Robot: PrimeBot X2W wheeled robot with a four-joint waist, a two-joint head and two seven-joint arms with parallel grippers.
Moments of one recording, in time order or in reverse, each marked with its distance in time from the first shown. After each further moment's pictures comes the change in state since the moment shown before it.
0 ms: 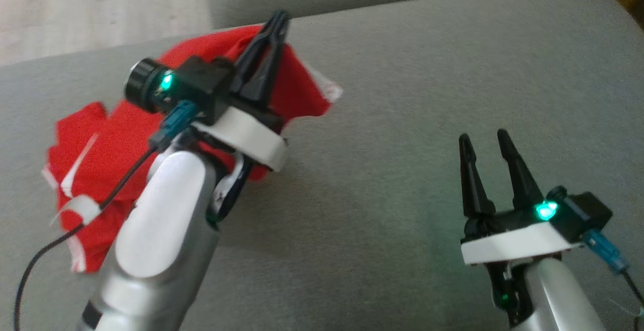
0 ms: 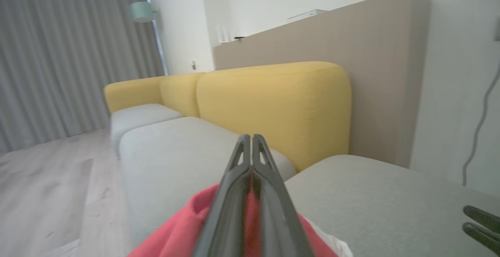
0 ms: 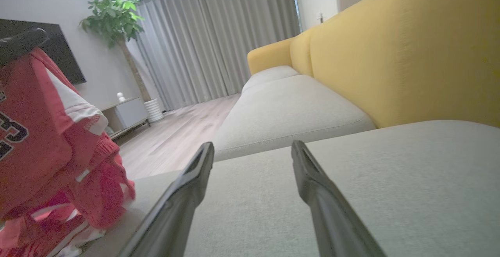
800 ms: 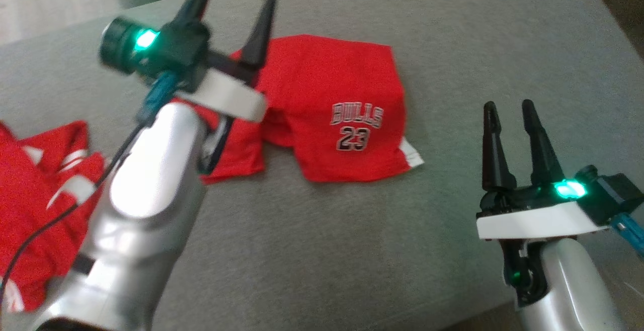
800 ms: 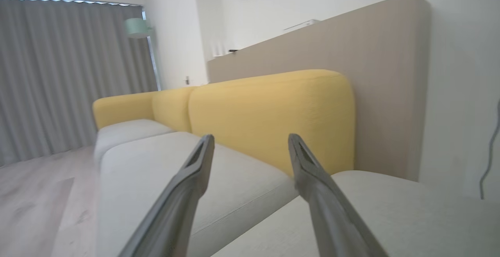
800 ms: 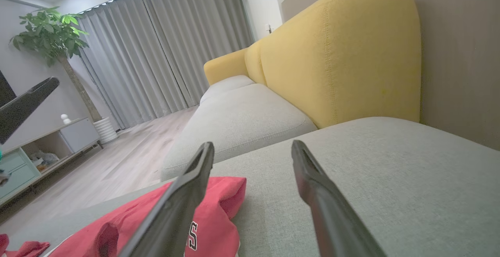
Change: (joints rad) left arm -0.217 -0.005 -0.032 0.335 0.030 0.062 -0.311; right arm -0.066 0.000 -0.038 -0.051 0.084 0.000 -0.003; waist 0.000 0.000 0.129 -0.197
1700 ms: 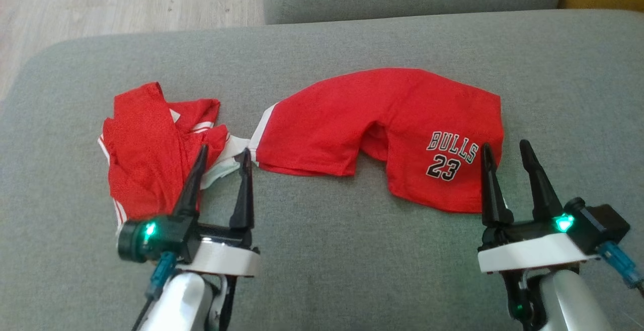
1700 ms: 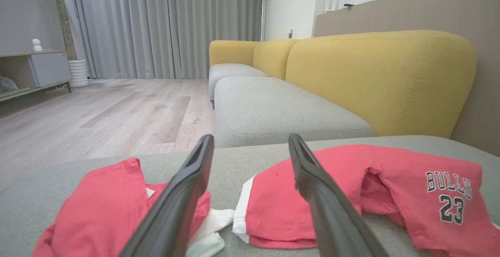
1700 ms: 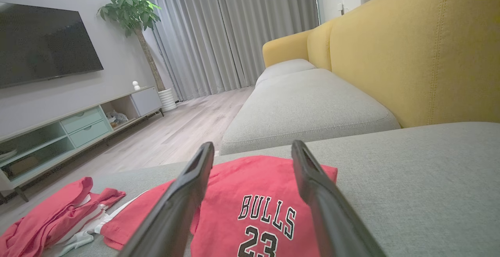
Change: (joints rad) left arm 0.583 0.011 0.048 -0.176 -0.062 0.133 -0.090; right arm 0.097 0.000 -0.031 0.036 -0.106 0.000 0.000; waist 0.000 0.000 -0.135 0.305
